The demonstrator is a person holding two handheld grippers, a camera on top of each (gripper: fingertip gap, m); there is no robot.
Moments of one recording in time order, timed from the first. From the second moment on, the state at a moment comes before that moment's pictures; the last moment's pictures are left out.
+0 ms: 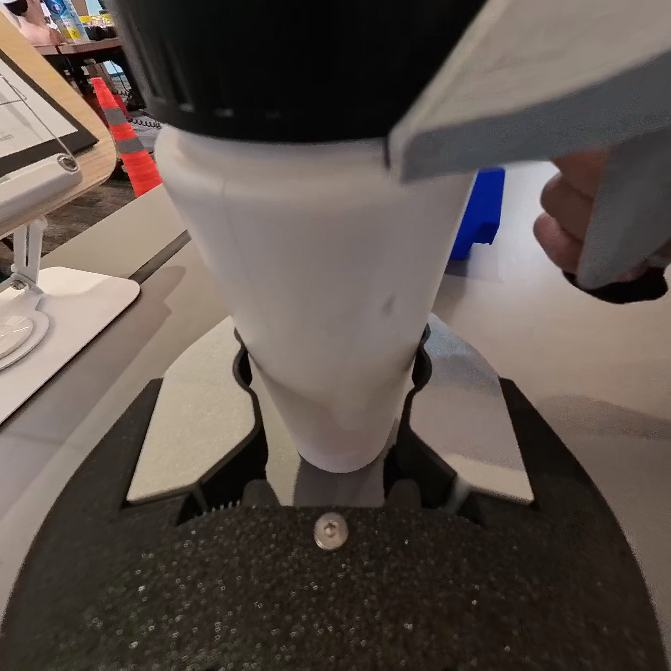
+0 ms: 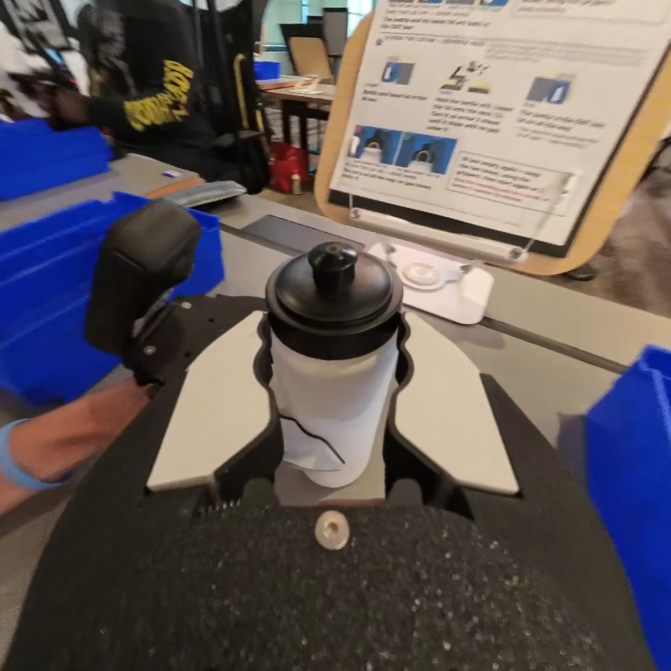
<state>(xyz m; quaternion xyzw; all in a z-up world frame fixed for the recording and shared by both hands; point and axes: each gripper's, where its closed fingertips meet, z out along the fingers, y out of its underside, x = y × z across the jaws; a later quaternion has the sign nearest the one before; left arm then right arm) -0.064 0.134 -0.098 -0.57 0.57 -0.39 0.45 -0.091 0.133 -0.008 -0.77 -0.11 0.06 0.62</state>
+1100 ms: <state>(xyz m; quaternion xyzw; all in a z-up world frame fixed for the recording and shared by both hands) -0.061 0.126 -0.099 -0.56 0.58 -0.39 0.44 -0.094 0.139 -0.013 -0.76 -0.18 0.18 0.60</state>
